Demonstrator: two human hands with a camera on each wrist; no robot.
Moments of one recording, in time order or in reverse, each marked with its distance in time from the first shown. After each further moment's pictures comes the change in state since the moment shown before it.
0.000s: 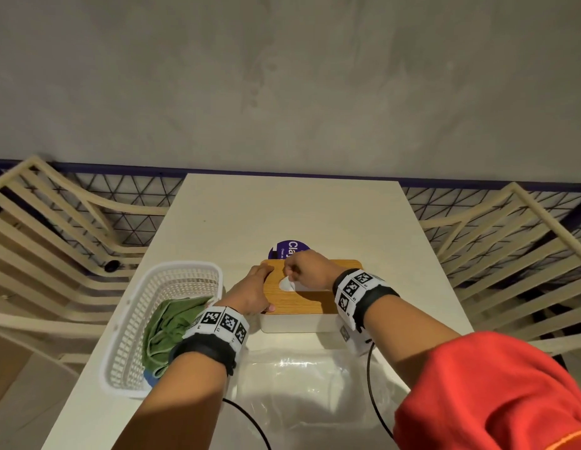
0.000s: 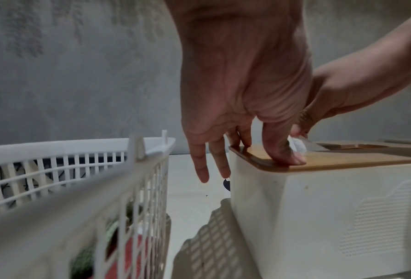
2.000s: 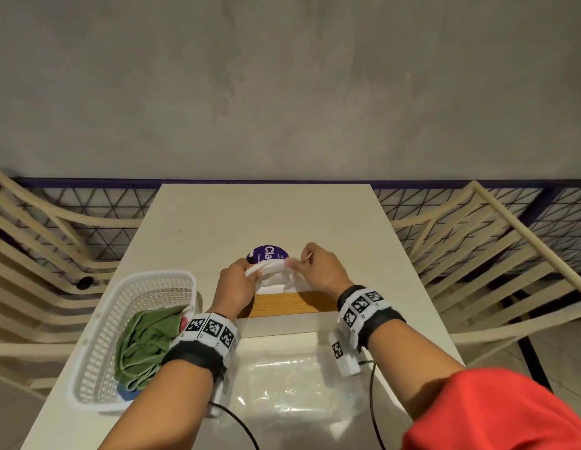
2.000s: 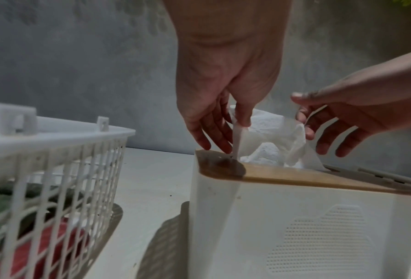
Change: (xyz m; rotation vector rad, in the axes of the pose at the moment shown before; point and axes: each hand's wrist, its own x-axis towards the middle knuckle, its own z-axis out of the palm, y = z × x) left_hand -0.009 0.043 0.003 -0.232 0.436 -0.028; right_hand -0.060 0.013 -0.012 0.302 0.442 0.455
